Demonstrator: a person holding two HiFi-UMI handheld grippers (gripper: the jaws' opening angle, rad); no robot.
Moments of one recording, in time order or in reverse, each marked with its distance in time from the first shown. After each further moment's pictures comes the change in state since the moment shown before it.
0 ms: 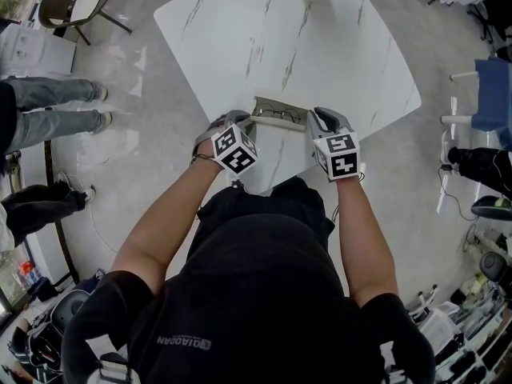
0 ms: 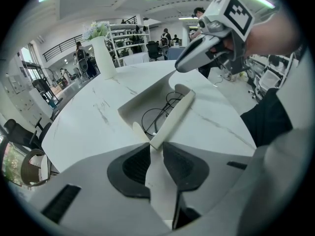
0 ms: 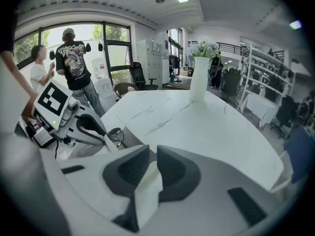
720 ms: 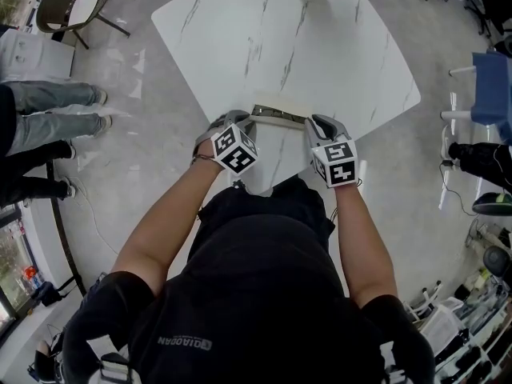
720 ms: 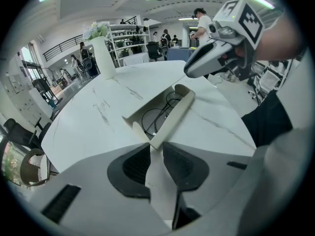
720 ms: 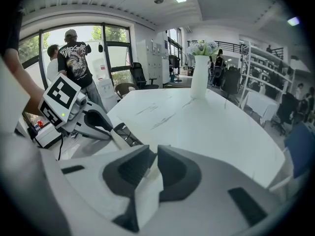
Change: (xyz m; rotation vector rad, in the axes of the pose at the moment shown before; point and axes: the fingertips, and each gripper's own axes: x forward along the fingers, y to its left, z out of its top) left arm 0.000 0.001 -0.001 -0.004 -0.005 -0.002; right arm -0.007 0.018 -0.016 0.024 -0.006 0.018
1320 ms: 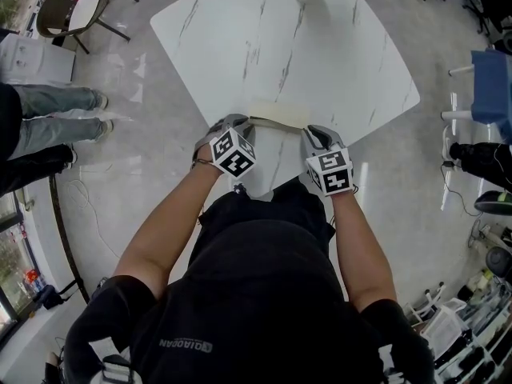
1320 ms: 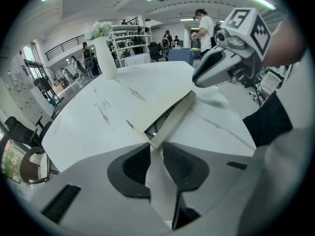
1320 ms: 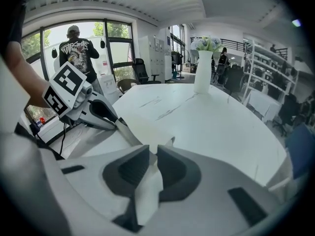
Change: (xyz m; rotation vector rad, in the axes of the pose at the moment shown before) left arm 0.000 -0.001 0.000 -0.015 -0.006 0.008; right arm 0.001 0.011 -0.026 -0.028 0.043 0.012
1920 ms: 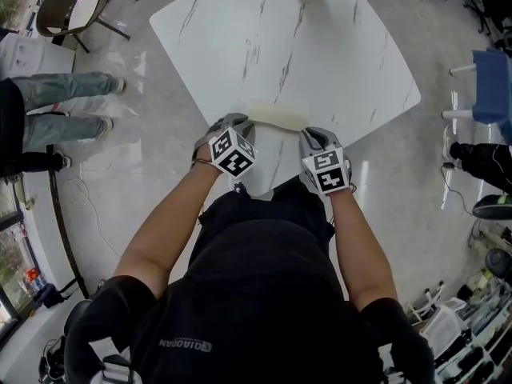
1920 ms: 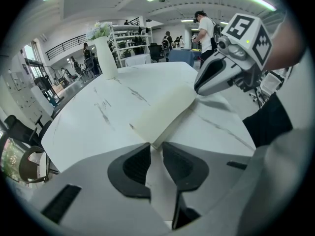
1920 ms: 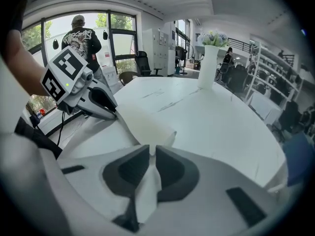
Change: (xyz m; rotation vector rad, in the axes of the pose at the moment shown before) left arm 0.001 0.000 0.001 -0.007 -0.008 0.000; right arm 0.010 0.004 -0.016 -0.050 0.071 -0.004
